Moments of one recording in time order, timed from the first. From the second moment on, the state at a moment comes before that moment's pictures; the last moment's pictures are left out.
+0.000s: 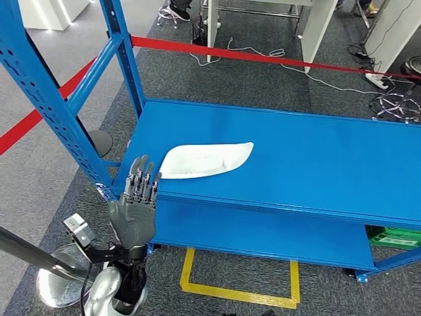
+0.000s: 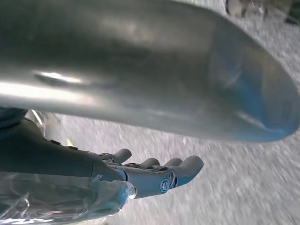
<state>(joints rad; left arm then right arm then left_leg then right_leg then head) 0.03 -0.23 -0.39 -1.55 0.20 -0.16 -0.54 -0.06 0.20 -0.84 -0.21 1.36 -0.35 0.10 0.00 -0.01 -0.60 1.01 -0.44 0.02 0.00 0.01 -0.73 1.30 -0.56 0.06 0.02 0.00</state>
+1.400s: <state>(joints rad) -0.09 -0.20 -0.41 -1.49 -0.10 -0.03 -0.49 -0.07 0.20 -0.89 -0.21 1.37 -0.31 0.15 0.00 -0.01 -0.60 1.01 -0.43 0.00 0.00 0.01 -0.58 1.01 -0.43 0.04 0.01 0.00</state>
